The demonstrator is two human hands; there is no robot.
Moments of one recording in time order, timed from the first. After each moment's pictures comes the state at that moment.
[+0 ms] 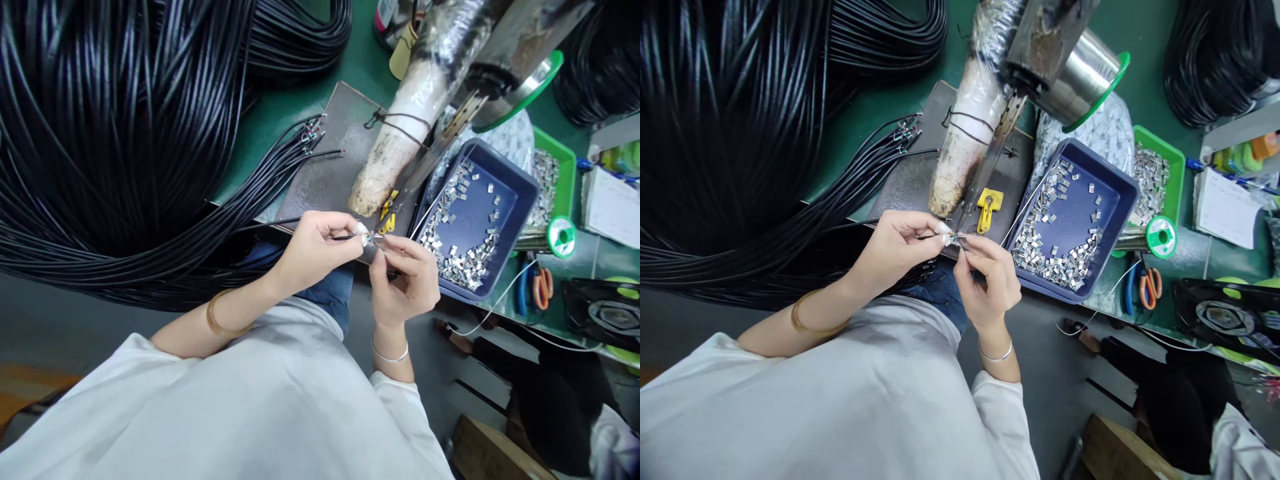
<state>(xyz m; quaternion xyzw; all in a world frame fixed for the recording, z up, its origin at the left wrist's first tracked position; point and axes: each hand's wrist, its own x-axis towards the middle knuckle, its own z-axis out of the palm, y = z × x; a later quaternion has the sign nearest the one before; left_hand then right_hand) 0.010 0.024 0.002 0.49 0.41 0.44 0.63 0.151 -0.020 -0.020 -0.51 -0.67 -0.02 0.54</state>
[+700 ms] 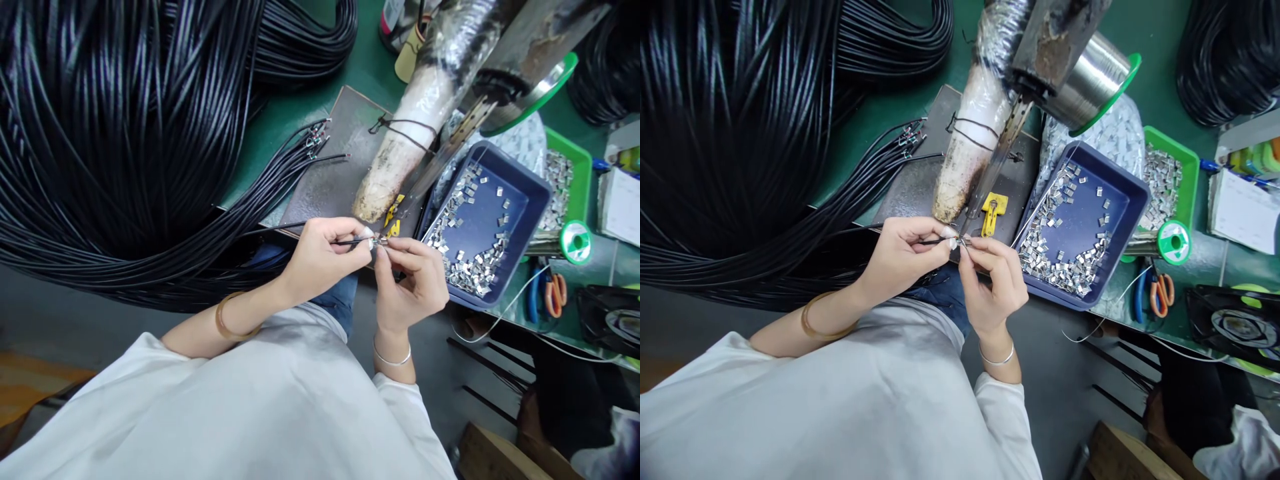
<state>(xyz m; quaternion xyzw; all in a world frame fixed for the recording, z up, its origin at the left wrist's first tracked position) 0.013 0.020 0.001 0.53 0.42 0.47 0.57 0.145 -0.016 -0.012 -0.55 -0.64 0.00 0.53</state>
